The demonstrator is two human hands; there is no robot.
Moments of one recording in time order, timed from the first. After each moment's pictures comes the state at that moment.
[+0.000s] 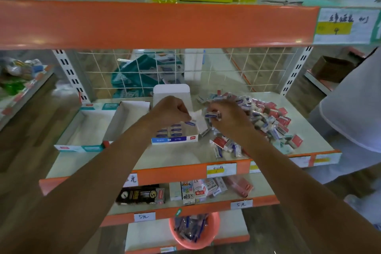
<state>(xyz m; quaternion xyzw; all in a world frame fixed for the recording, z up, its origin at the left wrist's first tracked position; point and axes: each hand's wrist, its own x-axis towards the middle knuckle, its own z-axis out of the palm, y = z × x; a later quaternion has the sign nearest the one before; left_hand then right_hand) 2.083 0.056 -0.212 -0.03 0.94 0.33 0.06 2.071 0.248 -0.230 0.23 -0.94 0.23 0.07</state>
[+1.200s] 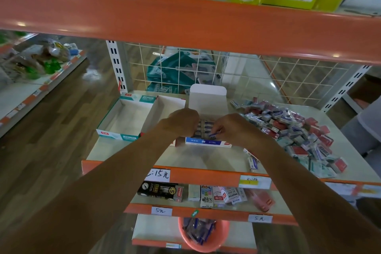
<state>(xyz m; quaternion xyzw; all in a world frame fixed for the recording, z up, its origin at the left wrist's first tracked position) 2.096 -0.001 -0.243 0.03 0.99 0.11 0.11 2.061 0.172 -0.243 0.30 -0.94 0.14 -0.12</state>
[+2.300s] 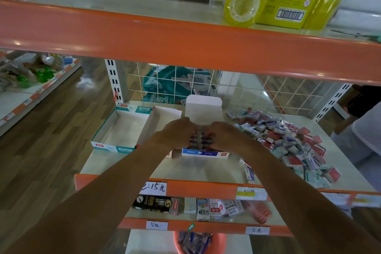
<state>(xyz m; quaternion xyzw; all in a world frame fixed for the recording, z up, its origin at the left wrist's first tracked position) 2.096 -0.006 -0.246 0.04 0.98 0.18 0.08 2.043 0.162 -0.254 0.36 -0.93 0.07 -0.10</state>
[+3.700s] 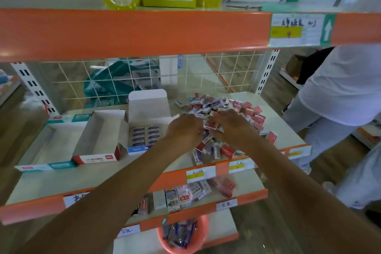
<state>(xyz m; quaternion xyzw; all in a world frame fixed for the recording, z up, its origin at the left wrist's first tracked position) 2.091 0.152 -0.235 0.14 0.98 0.11 -0.03 2.077 0.318 -0.234 0.20 -0.98 0.08 0.01</state>
